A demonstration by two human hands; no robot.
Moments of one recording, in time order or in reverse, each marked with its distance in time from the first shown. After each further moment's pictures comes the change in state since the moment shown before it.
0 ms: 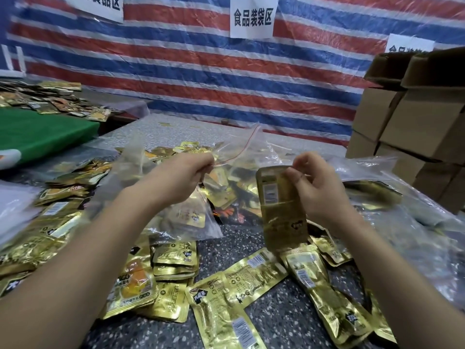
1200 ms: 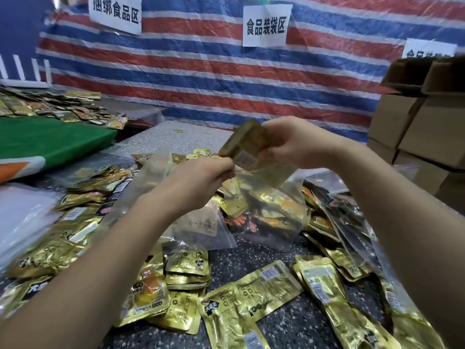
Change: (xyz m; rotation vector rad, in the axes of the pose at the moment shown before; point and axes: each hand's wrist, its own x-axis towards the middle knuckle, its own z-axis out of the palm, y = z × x) left_hand 0.004 0.006 -0.004 0.034 0.136 0.165; right_hand 0.100 -0.069 0.005 -0.372 -0.537 -0.173
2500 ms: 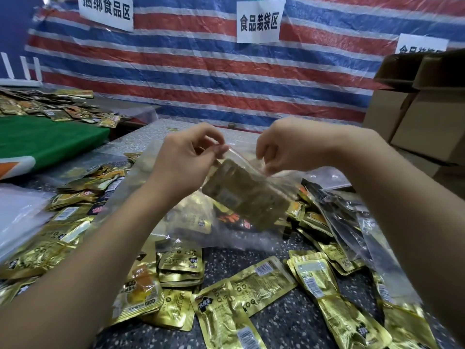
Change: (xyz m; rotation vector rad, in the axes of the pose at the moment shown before) left_hand -0.001 0.029 -0.017 -0.556 0.414 -0.161; right_hand -0.018 -0.022 -0.013 -0.355 -0.192 0.047
